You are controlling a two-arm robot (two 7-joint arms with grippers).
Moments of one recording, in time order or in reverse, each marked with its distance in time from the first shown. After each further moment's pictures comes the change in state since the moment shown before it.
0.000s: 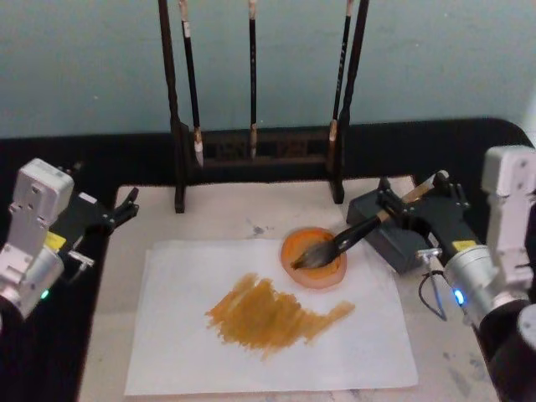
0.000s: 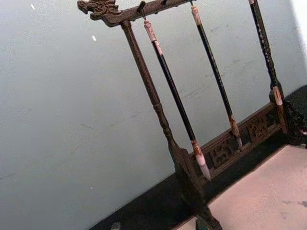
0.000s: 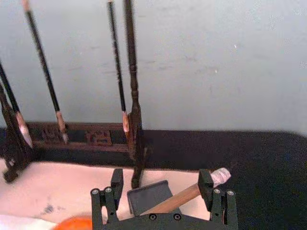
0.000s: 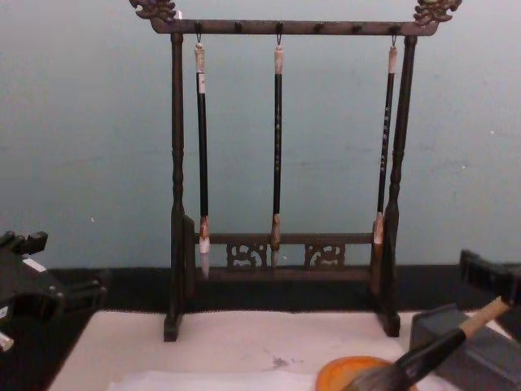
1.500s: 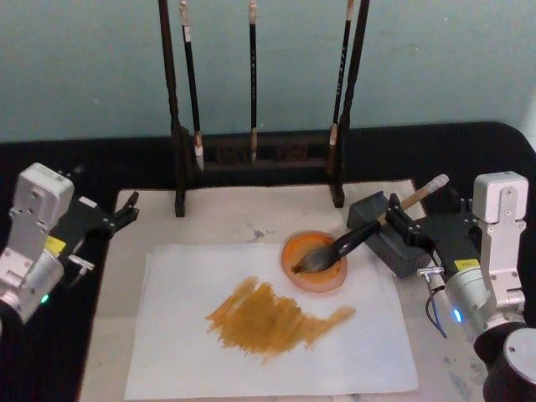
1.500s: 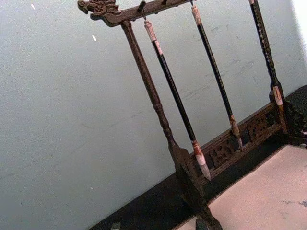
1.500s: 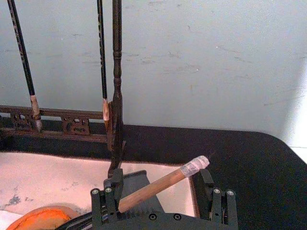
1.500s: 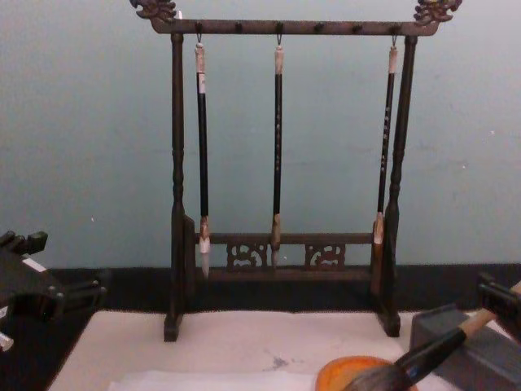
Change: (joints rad) left arm 0.000 0.000 0.000 0.000 0.000 0.000 0.000; right arm -0.031 -0.045 0.010 0.052 -0.147 -0.026 -0.072
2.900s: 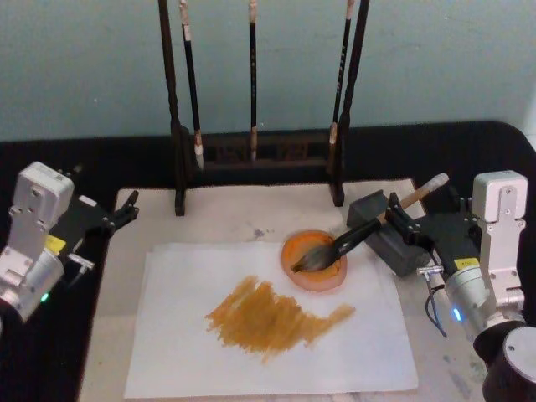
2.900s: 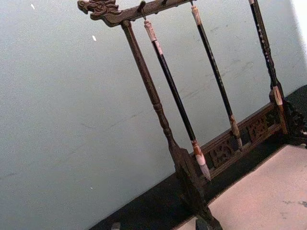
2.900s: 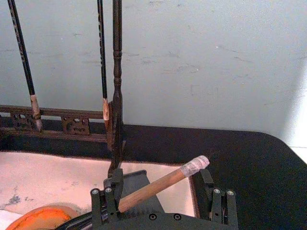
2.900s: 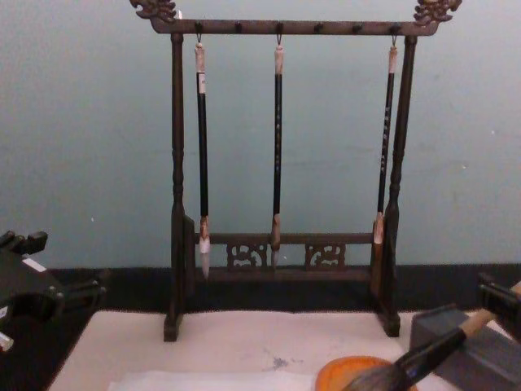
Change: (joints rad) left arm 0.000 0.000 0.000 0.000 0.000 0.000 0.000; right arm 0.000 0.000 -0.001 0.000 -0.001 0.001 -0.001
